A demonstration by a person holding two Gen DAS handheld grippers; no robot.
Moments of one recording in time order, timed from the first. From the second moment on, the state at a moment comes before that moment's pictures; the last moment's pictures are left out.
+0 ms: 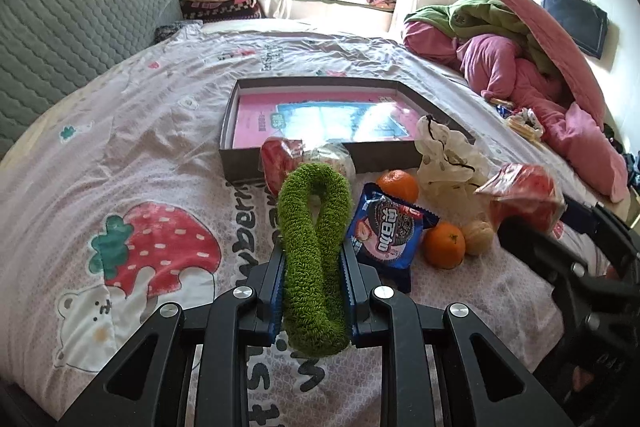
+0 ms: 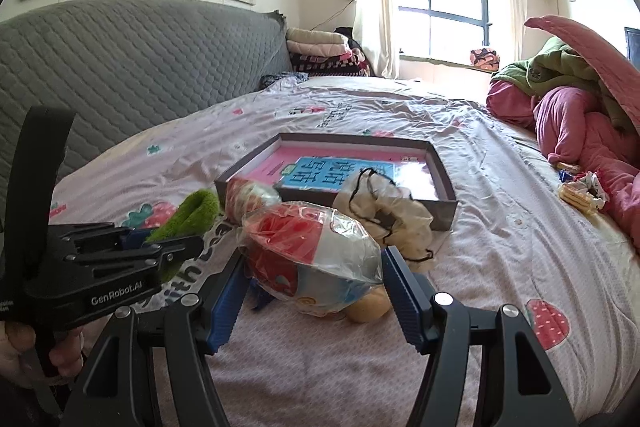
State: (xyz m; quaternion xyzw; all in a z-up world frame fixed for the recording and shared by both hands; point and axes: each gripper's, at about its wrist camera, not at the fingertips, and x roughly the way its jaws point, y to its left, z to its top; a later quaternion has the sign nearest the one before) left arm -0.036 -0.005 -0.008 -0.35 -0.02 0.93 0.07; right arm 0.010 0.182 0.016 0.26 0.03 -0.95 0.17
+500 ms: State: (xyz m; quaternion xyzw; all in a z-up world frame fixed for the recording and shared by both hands) left arm -0.058 0.014 0.017 -0.33 -0.01 0.94 0.07; right arm -0.016 0.193 0.030 0.24 0.03 -0.96 0.16
